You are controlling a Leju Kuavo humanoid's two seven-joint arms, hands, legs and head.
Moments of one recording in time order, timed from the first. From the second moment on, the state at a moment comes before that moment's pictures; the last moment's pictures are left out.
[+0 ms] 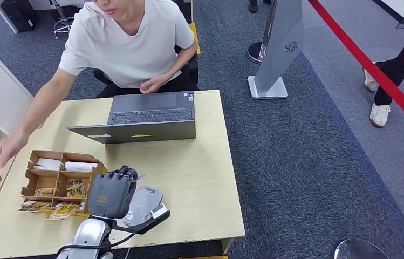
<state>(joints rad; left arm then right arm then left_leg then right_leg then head) -0.15 0.09 -0.57 -1.12 -1.46 0.38 0.10 -0.10 0.05 -1.30 -0.20 1.14 0.00 -0.06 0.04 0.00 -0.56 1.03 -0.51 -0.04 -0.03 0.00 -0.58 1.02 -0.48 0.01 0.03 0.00</state>
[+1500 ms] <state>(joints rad) -0.07 0.06 -0.57 -1.13 -1.50 0.29 0.11 -0.10 0.05 -1.30 -0.20 1.11 -0.01 -0.05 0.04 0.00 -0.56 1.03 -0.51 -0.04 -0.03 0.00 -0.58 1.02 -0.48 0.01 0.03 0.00</state>
